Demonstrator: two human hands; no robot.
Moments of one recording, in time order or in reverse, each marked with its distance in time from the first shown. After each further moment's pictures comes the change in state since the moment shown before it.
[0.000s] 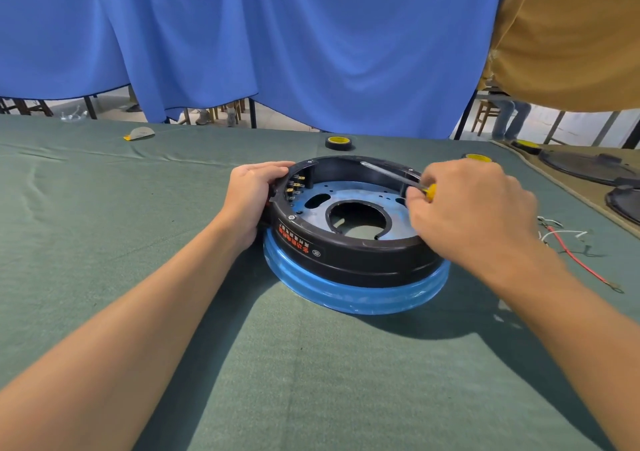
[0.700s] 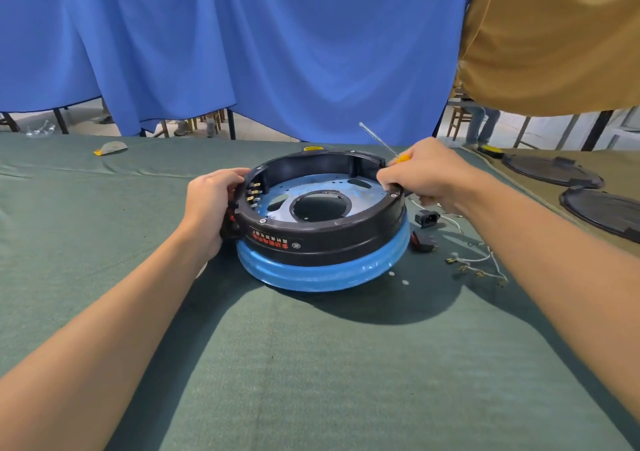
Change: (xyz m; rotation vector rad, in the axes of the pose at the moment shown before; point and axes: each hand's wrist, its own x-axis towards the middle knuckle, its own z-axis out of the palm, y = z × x) left_hand 0.002 0.006 -0.006 -0.056 0.105 -0.040; right_hand 0.069 0.024 0.008 0.678 -0.535 0.341
